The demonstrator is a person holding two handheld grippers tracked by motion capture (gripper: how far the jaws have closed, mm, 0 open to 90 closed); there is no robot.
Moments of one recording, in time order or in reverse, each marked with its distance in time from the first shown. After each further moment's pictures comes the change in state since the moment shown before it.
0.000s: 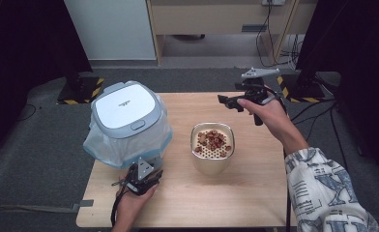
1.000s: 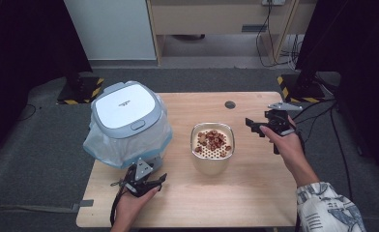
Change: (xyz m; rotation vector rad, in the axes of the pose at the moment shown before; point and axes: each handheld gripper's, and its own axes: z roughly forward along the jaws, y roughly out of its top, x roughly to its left) left arm 0.003 -0.001 -0.003 -0.030 -0.070 -0.033; right arm -0.037 -0.121 -0.028 0.043 -0.271 0.180
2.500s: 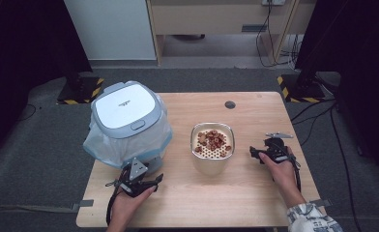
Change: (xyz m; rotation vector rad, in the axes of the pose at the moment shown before) left arm 0.009 -0.003 -0.008 -0.001 0.005 -0.017; right arm -0.008 -0.108 0.027 0.243 -0.227 0.137
